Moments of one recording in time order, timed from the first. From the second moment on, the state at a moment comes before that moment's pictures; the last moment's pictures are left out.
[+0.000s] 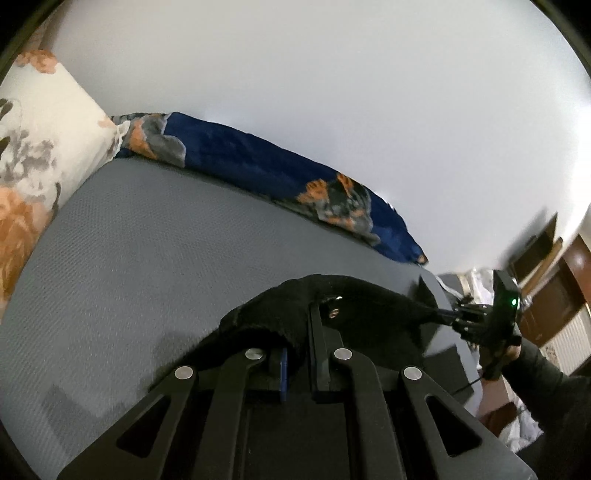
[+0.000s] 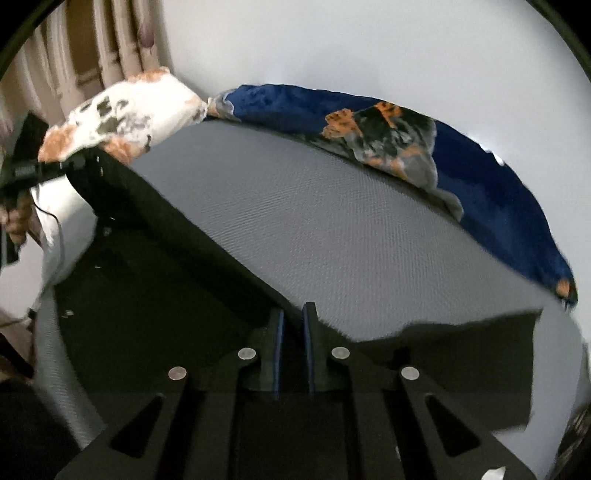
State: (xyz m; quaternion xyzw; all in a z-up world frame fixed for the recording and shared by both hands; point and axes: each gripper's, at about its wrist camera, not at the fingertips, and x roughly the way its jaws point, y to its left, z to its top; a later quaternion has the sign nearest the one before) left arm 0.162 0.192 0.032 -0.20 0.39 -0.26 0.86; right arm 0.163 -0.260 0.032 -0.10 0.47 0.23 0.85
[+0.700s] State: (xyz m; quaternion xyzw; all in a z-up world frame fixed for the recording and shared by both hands) left arm 0.029 0.202 -0.065 -0.14 0.53 -0.25 0.80; right arm 0.033 -0.243 -0.065 -0.06 0.58 0.25 0.77
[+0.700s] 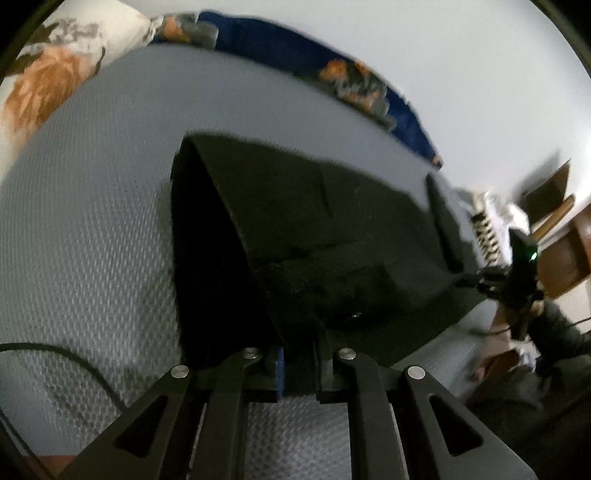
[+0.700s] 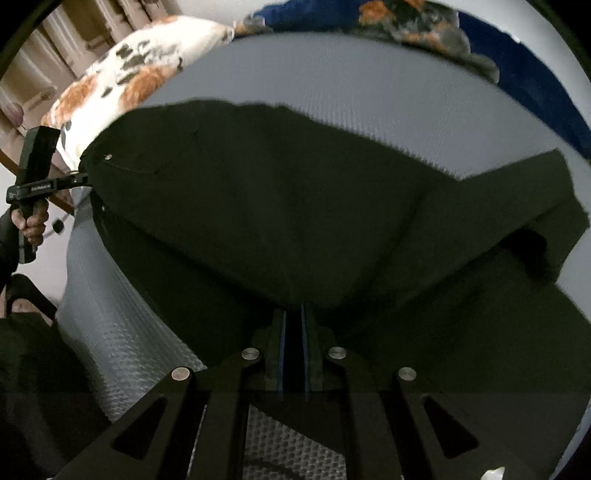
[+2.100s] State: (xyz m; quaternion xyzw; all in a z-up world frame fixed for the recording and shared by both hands) left arm 0.020 0.207 -0.032 -0.27 0.53 -0.13 0.80; right arm 0.003 -0.228 -0.040 -0.08 0.57 0.25 0.78
